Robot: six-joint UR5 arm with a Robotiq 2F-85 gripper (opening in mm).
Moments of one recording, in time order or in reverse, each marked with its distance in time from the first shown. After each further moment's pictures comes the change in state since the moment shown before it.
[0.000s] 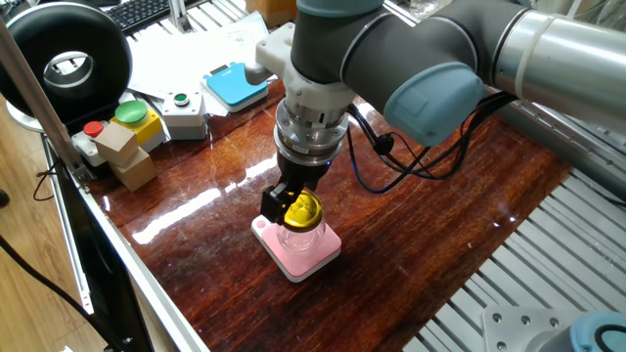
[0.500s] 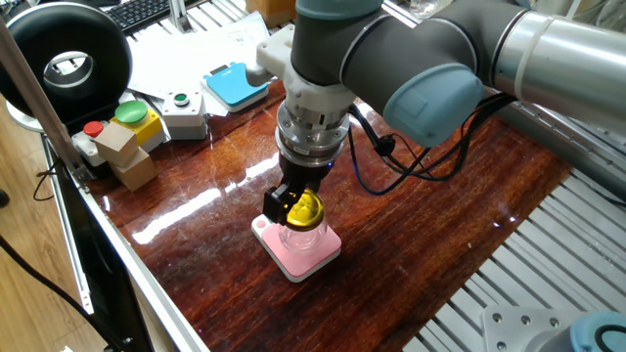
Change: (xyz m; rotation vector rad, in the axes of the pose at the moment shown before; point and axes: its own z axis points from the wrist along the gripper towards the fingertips) arm 0.006 -0.002 0.000 0.012 0.019 0.054
